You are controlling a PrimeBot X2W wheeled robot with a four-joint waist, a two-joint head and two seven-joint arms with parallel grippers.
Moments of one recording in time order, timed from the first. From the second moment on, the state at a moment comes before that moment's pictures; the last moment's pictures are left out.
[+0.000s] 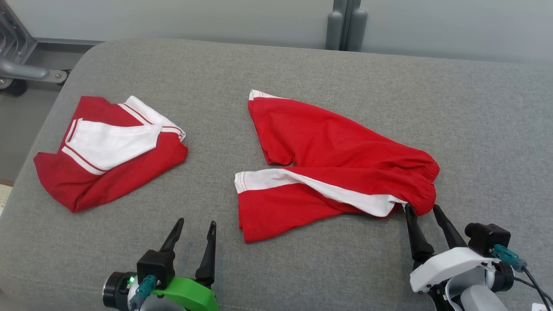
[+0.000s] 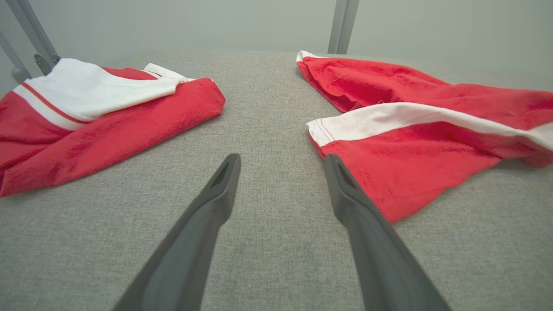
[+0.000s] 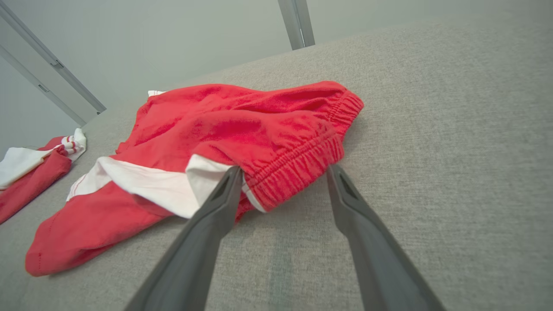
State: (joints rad) left arm -0.08 0.05 -0.21 0.39 -0.16 -0.08 -0.26; right arm -0.13 -0.09 0.09 0.44 0.41 0.13 -0.26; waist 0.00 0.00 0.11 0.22
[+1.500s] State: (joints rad) left arm -0.08 0.05 -0.25 0.37 -0.16 -0.09 -0.26; right arm -0.20 -0.11 0.09 0.42 0.51 0.13 -0.26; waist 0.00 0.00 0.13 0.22
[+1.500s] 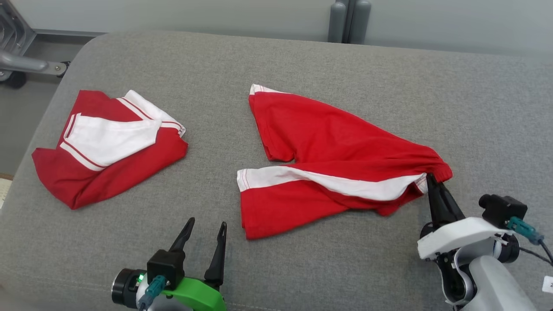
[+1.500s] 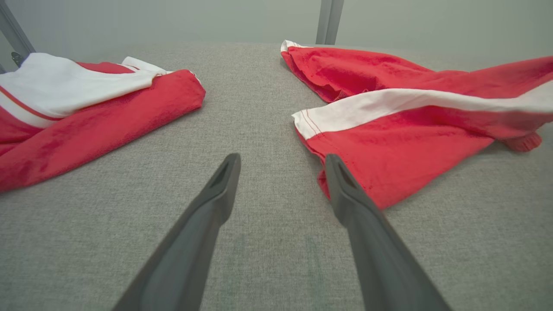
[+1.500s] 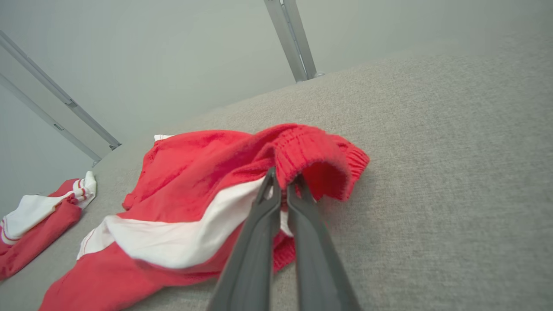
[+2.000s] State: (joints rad) left arm -0.09 0.05 -0.27 0.40 -0.18 -0.09 -0.26; right arm -0.42 -0.17 -0.06 0.75 0.40 0.13 -0.26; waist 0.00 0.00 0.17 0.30
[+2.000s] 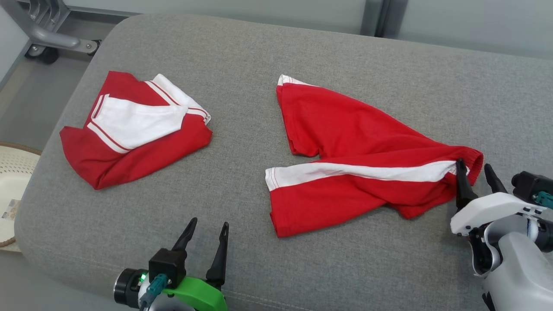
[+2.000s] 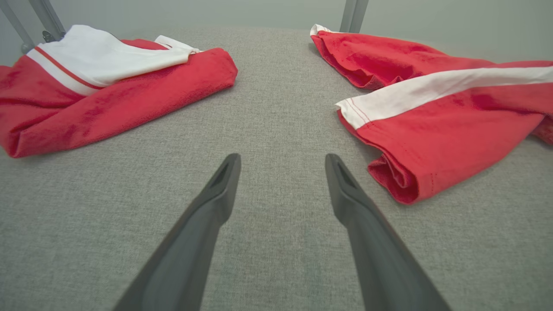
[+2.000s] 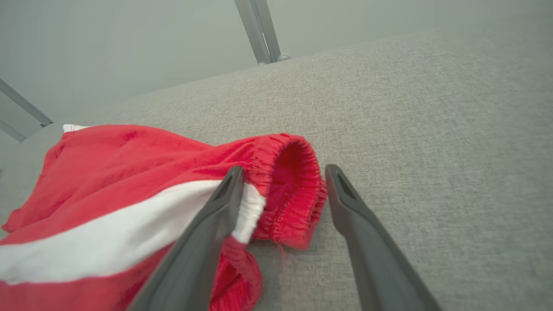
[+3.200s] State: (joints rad) left arm -0.01 0.05 -0.11 0.36 -0.12 -0.04 -0.26; right arm -0.10 -0.06 -0.07 0.40 0.16 0.13 -0.26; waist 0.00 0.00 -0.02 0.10
